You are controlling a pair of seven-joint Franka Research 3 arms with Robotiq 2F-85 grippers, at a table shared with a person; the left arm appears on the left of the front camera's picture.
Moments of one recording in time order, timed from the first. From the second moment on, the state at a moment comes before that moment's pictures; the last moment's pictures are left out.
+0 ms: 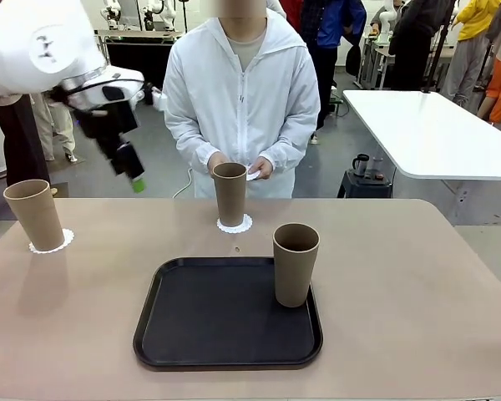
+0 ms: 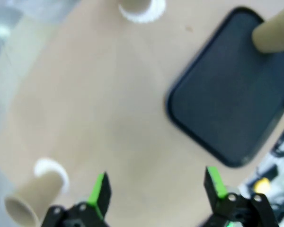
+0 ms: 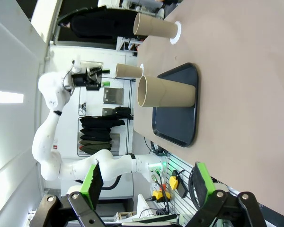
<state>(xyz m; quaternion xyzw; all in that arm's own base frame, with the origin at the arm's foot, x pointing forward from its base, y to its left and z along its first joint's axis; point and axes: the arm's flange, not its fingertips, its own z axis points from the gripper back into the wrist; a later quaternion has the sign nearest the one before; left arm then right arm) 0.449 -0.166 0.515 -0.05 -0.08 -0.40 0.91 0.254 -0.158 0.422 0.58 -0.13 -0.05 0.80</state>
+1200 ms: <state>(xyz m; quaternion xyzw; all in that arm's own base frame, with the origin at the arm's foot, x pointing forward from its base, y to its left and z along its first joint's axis) 0.414 0.072 0.532 -0.49 -0.17 -0.19 0.83 0.254 -0.158 0.422 0.58 -0.13 -0.05 0.80</state>
